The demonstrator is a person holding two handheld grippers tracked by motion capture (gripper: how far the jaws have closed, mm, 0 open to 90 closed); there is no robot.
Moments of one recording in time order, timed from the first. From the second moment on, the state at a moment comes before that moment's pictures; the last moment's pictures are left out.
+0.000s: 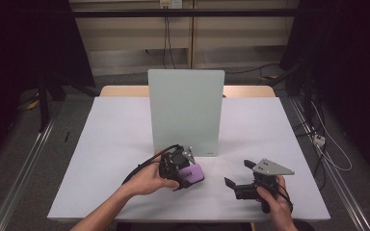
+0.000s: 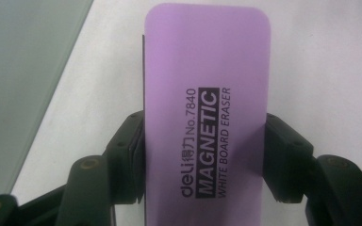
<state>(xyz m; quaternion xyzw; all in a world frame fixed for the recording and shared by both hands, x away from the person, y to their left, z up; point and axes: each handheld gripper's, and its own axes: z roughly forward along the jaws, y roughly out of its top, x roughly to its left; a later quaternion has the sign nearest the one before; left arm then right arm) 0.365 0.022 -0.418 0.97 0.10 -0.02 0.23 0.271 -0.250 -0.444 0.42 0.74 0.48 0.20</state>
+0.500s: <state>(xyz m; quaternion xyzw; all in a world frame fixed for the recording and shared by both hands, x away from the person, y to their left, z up) 0.364 0.020 -0.427 0.97 0.11 -0.01 0.23 0.273 -0.246 -0.443 0.42 0.75 0.48 0.20</state>
